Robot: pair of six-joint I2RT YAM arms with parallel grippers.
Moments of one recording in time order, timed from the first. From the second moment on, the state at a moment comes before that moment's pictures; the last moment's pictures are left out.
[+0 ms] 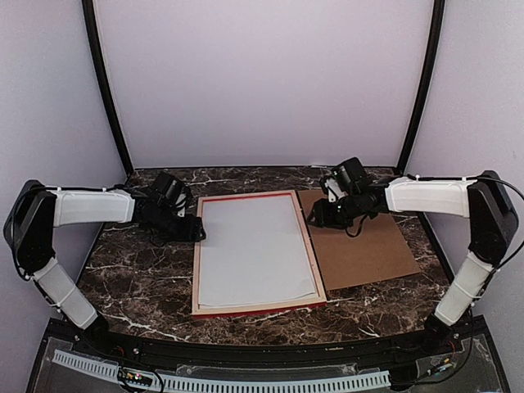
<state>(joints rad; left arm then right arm) -0.48 1.59 0.97 -0.40 0.06 -0.41 0.59 1.70 1.14 -0.34 -0.17 0.48</state>
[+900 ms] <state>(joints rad) -0.57 1.74 0.98 -0.42 -0.06 -0.42 0.59 1.56 0.90 -0.36 -0.11 0.51</state>
